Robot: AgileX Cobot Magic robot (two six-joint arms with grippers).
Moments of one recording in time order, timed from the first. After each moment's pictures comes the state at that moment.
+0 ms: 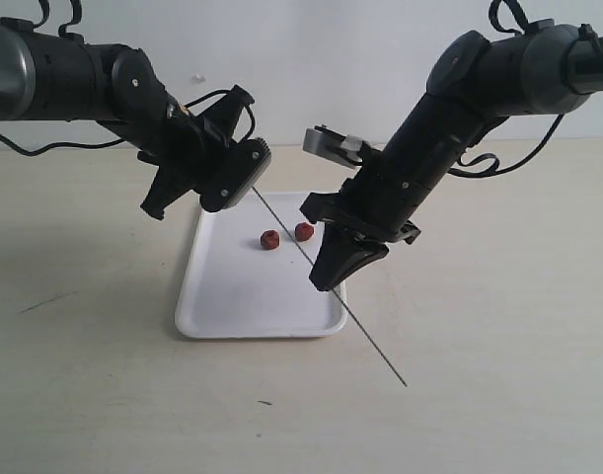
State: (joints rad) left arm -0.45 2.08 -1.53 -0.18 0.44 2.10; right arm 0.20 2.14 -1.54 0.72 1.22 -0.53
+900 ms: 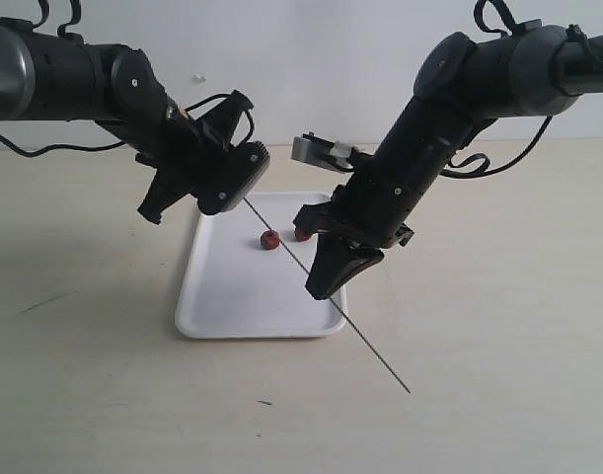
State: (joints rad) left arm -0.45 2.08 -1.53 -0.18 0.47 2.09; right arm 0.23 2.13 -1.54 0.68 1.22 -0.54
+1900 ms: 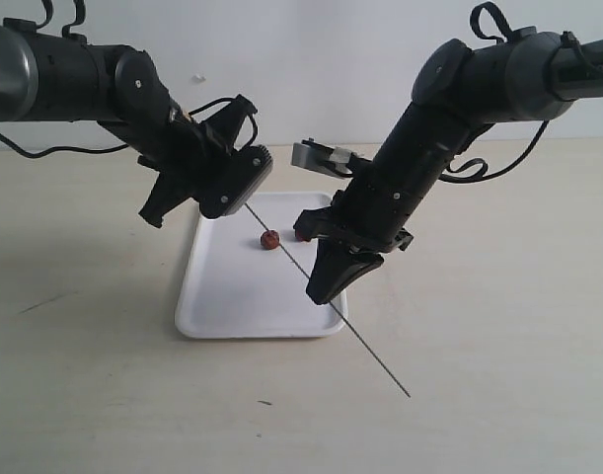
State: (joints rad) left arm -0.46 2.08 -1.53 -0.18 0.49 2.09; right arm 0.23 2.15 -1.54 0.68 1.22 -0.54
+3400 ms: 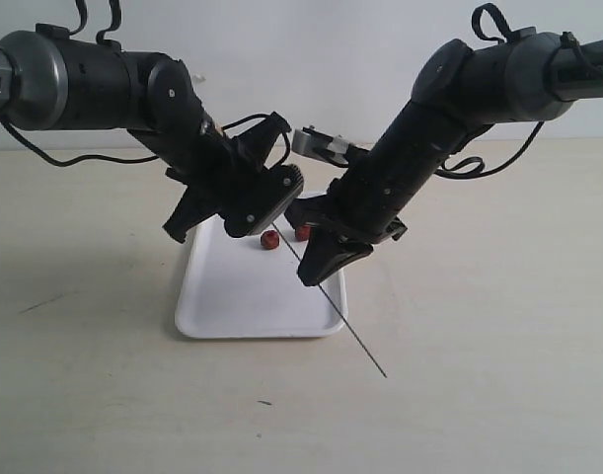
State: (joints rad) left arm -0.54 2.08 -1.53 -0.18 0.54 2.09; right arm 0.23 2.15 -1.54 0.72 1.11 -0.53
